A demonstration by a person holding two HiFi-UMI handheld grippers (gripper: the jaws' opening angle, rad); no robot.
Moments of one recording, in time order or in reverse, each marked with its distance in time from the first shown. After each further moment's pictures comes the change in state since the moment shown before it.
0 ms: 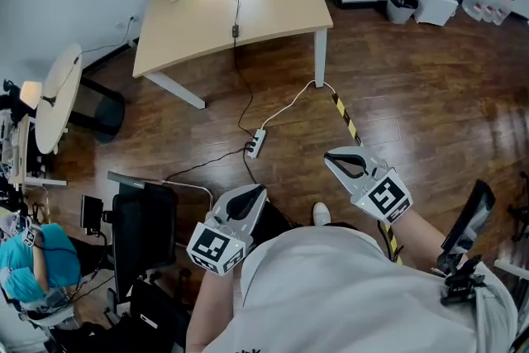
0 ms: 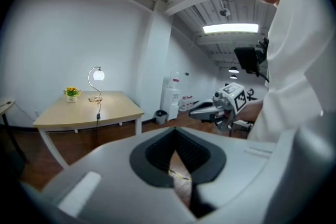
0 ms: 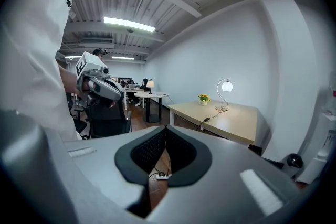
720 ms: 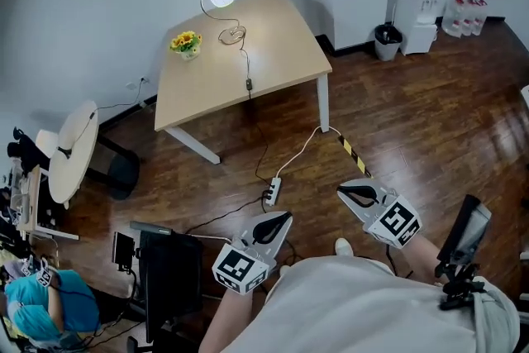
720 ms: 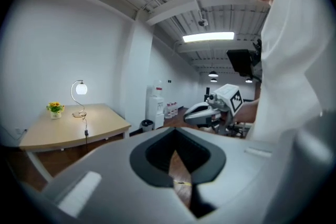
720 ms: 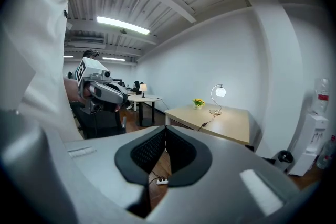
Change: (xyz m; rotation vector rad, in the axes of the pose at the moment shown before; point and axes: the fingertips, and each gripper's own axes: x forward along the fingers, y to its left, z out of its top) left arm -0.032 -0.025 0.031 0.113 -0.072 -0.205; right arm -0.020 0.041 0.048 0.037 -0.012 -0.112
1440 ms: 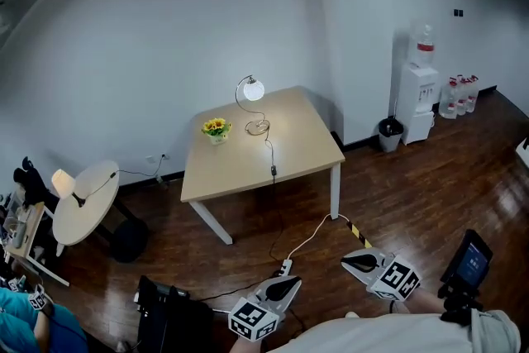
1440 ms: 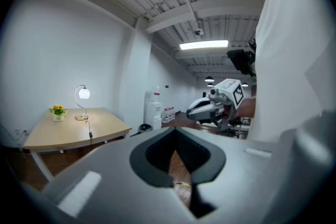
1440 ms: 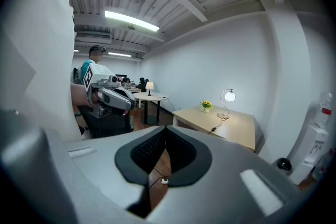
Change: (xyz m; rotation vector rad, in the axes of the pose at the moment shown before) left arm -0.093 0.021 -0.029 0.014 -0.058 -0.056; right arm 0.041 0.092 0.020 -0.073 0.051 0.005
